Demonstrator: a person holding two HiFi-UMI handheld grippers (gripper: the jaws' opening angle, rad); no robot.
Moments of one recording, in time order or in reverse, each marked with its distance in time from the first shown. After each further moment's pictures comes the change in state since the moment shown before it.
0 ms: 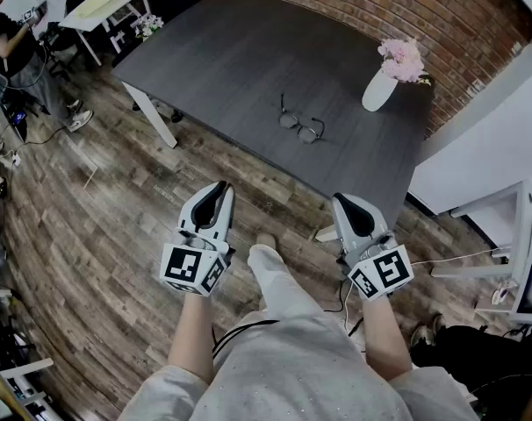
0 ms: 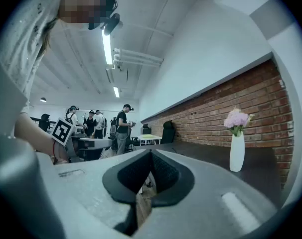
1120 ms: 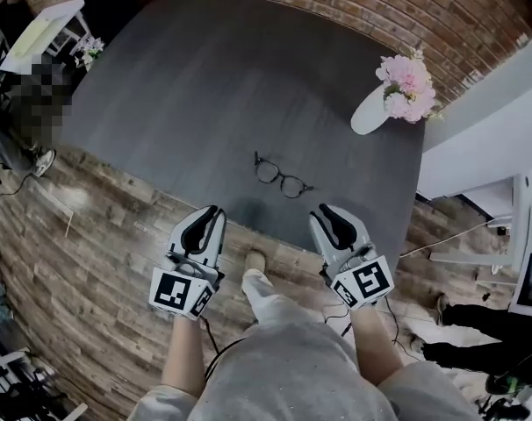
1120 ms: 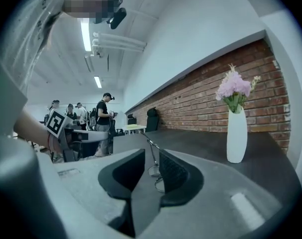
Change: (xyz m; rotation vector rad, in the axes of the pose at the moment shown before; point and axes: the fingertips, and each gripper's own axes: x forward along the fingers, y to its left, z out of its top) left arm 0.178 0.076 -0.046 -0.041 0.149 -0.209; right arm 0.140 -0.117 -0.072 0.077 0.130 -0.157
